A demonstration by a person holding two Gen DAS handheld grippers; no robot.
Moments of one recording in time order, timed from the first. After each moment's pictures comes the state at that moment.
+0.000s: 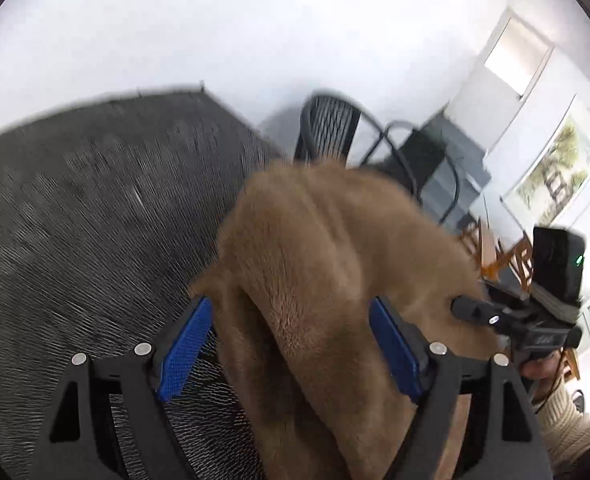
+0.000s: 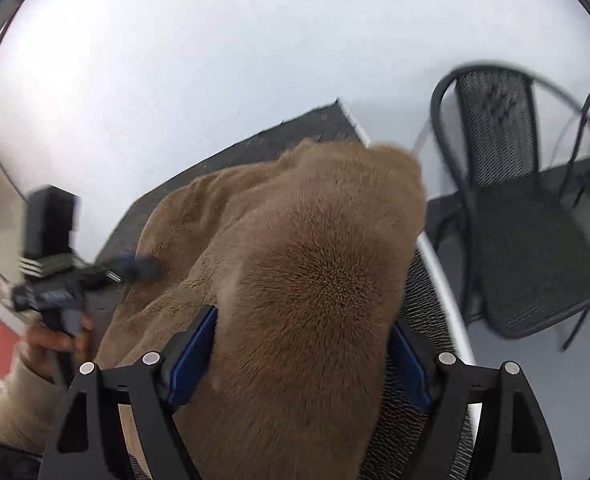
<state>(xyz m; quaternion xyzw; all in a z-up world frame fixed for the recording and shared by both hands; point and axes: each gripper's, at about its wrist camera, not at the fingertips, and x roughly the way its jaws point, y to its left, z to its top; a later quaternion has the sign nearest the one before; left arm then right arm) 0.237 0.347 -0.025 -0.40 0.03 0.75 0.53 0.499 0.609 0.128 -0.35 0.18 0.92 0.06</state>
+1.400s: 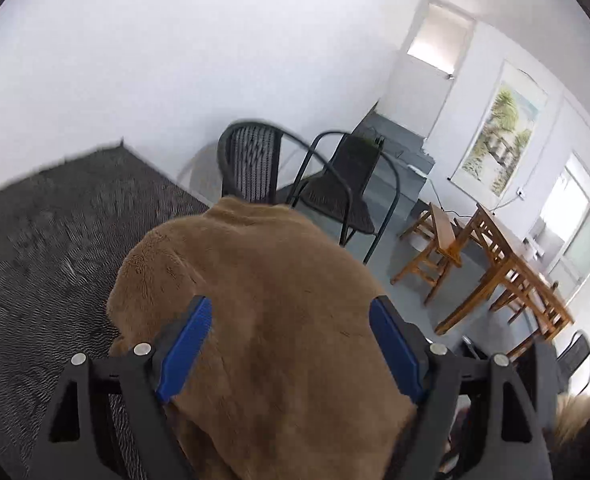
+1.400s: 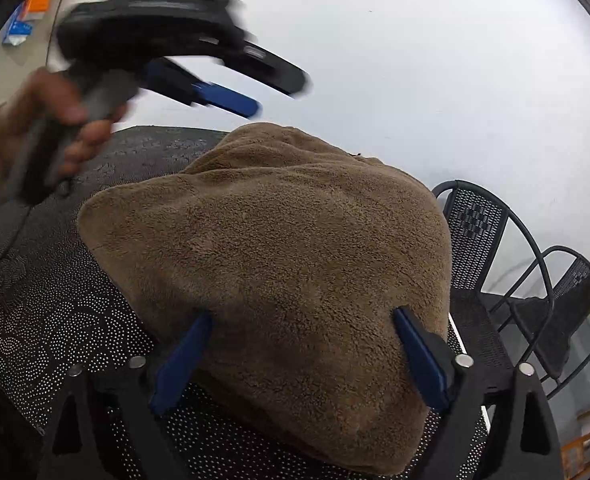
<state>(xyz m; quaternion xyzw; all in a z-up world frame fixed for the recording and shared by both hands) 0.260 0.390 -0.009 -0.38 0.06 0.69 0.62 0.589 0.464 0.080 -0.31 -0.08 0.94 0.10</state>
